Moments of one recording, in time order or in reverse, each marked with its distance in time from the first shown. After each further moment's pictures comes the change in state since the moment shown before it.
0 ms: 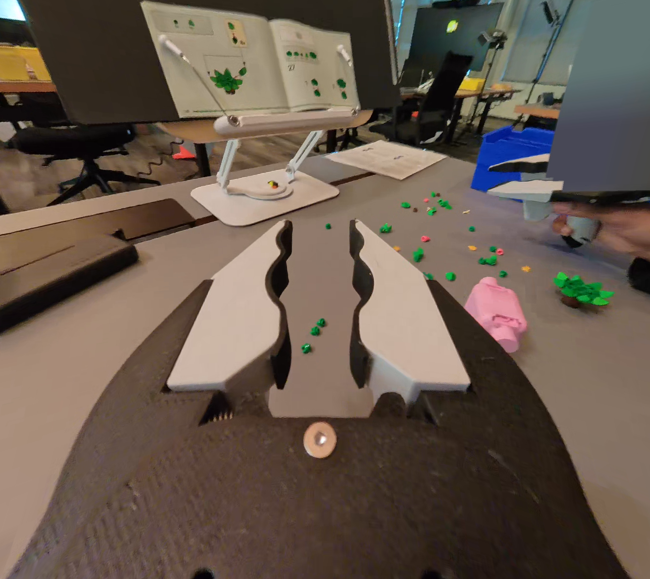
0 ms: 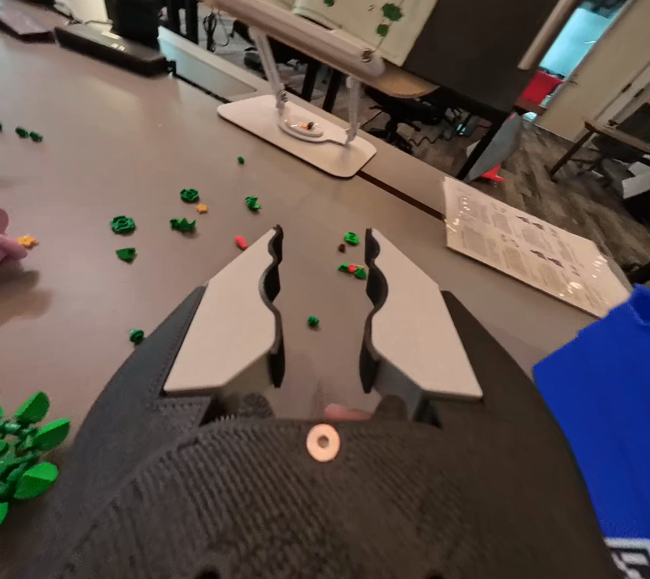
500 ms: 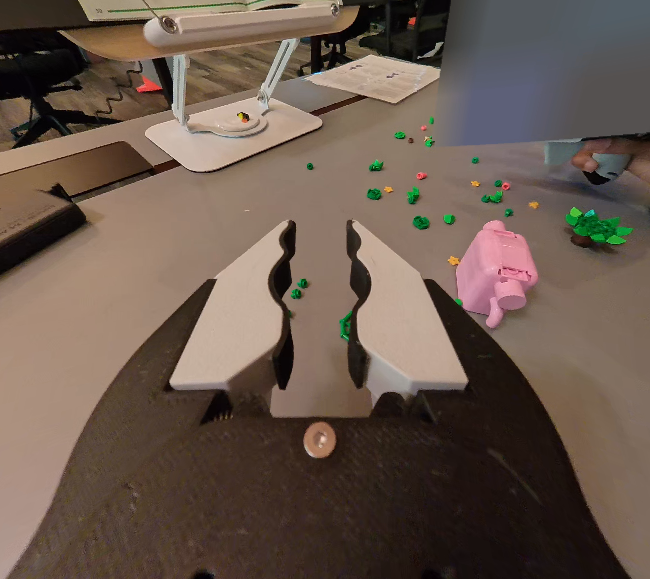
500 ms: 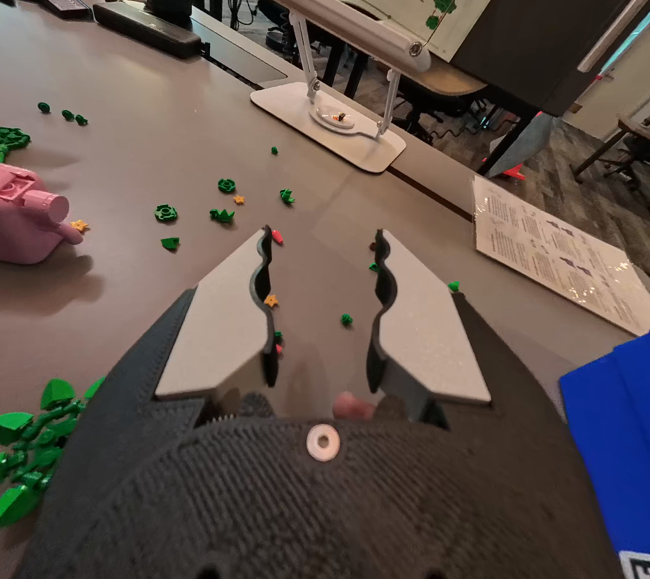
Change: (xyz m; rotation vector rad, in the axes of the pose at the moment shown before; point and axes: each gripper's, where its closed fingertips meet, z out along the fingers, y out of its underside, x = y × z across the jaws) left arm 0.016 0.045 0.018 -0.218 0.049 0.036; right arm -0.026 -0.002 -0.001 -0.040 -0.054 -0.029
